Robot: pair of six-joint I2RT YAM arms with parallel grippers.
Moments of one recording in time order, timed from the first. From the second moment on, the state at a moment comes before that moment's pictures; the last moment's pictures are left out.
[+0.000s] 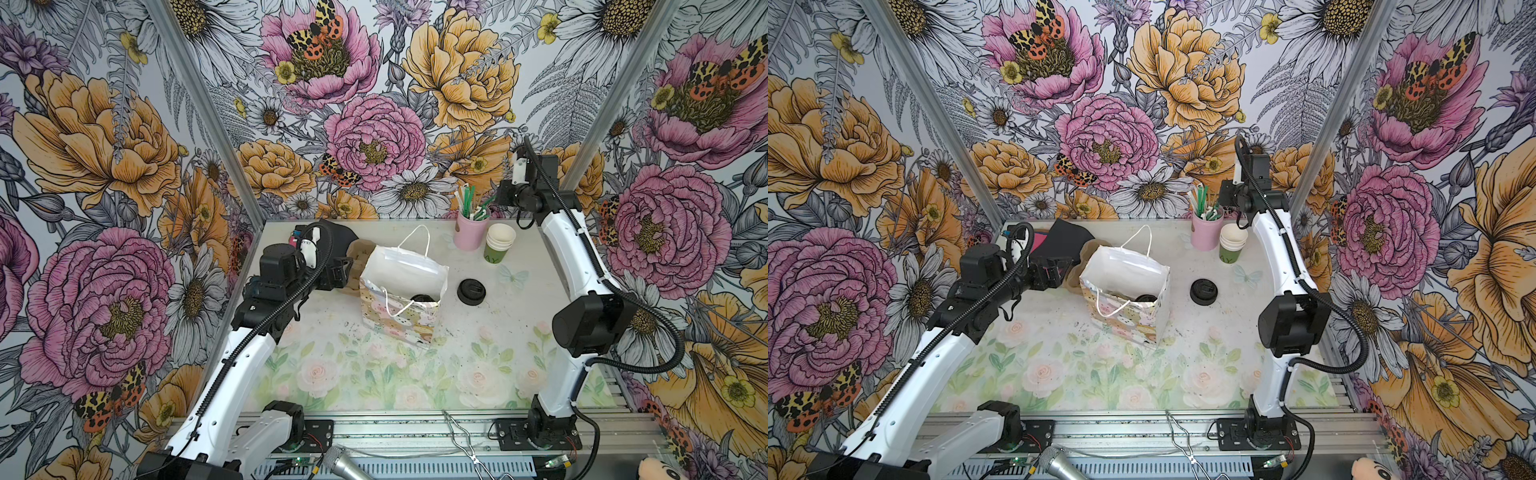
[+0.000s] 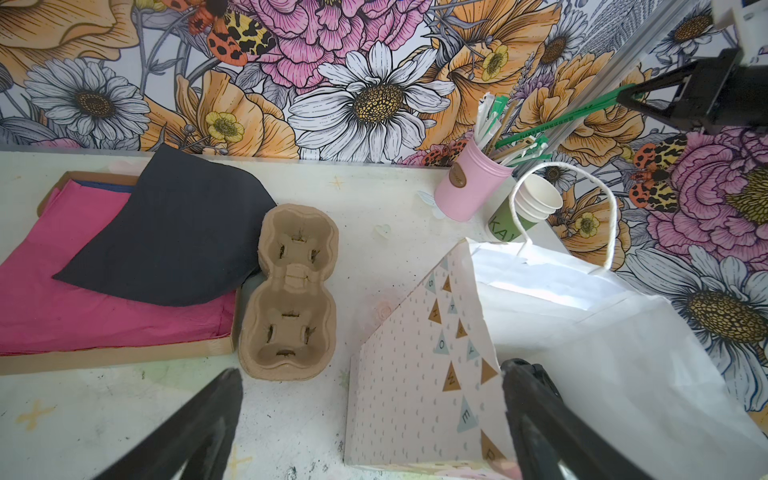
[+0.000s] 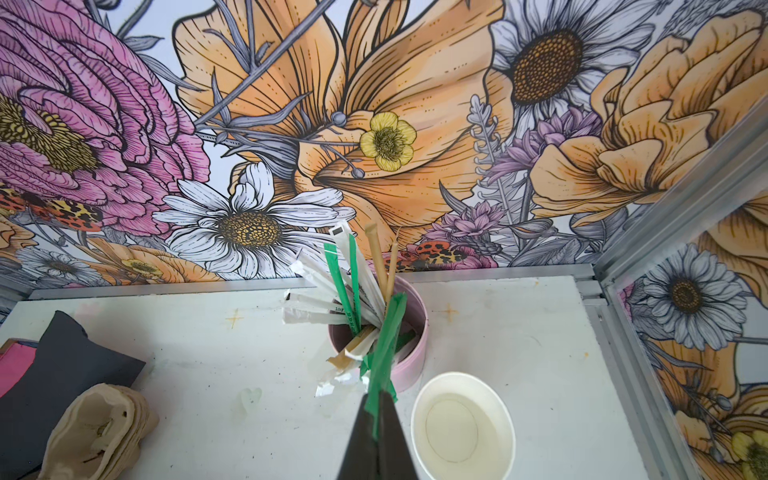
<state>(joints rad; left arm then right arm) -0.18 1.00 1.00 -0.41 0.27 -0.24 0.05 1.90 2.08 -0.72 -0.06 0.12</state>
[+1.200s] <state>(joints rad) -0.18 1.00 0.99 -0.40 0.27 -0.24 0.06 2.12 2.13 -0.81 -0.08 0.10</state>
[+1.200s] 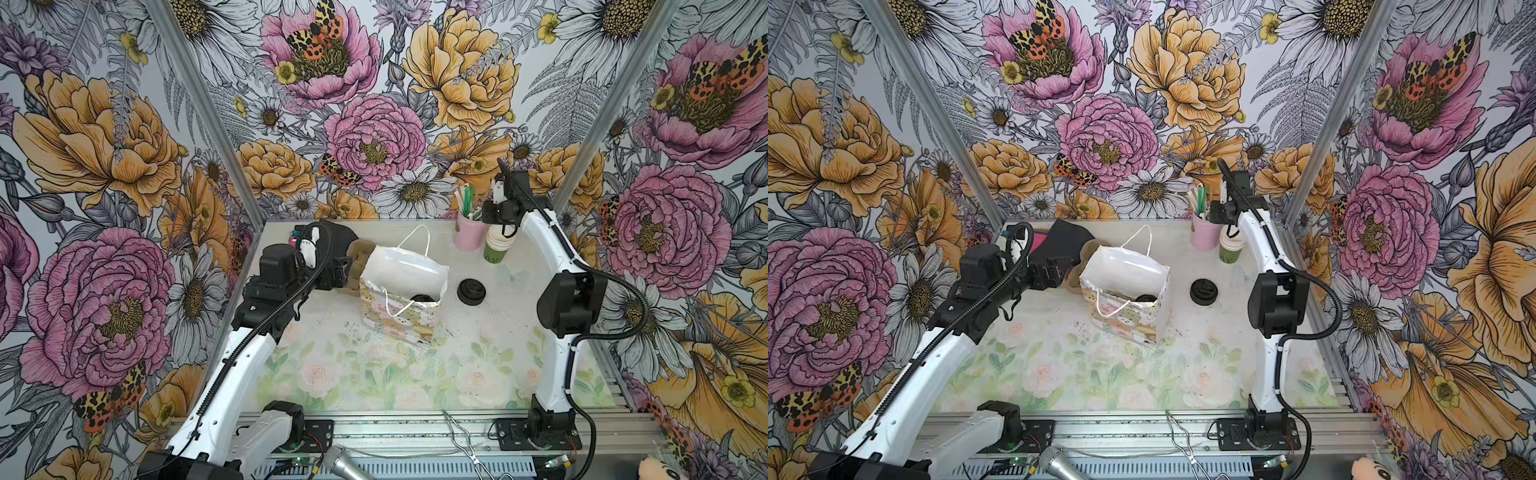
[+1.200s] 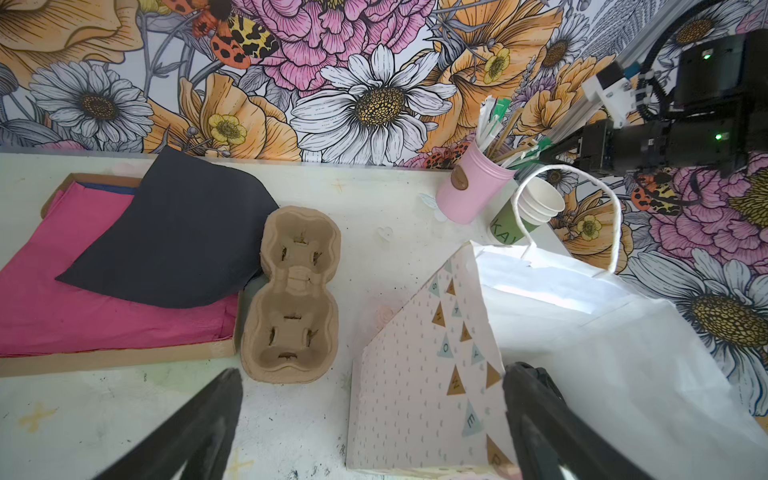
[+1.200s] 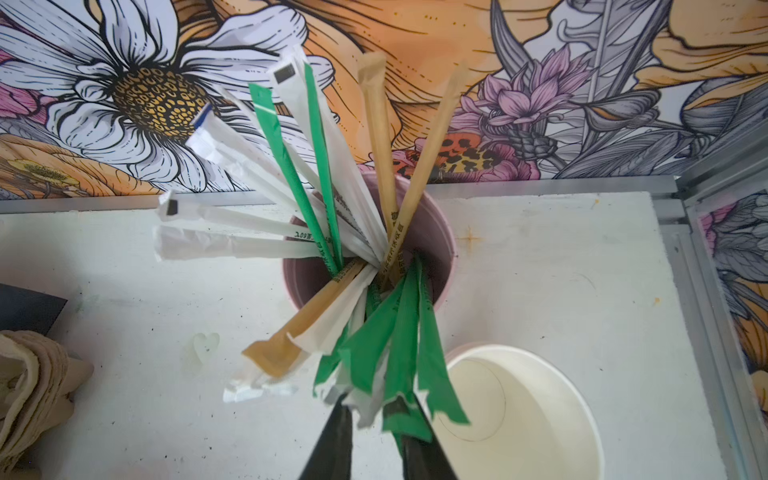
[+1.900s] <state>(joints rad) -0.18 1.00 0.99 -0.40 0.27 -0.24 0.03 2.06 2.13 -0.81 -0.04 0.09</state>
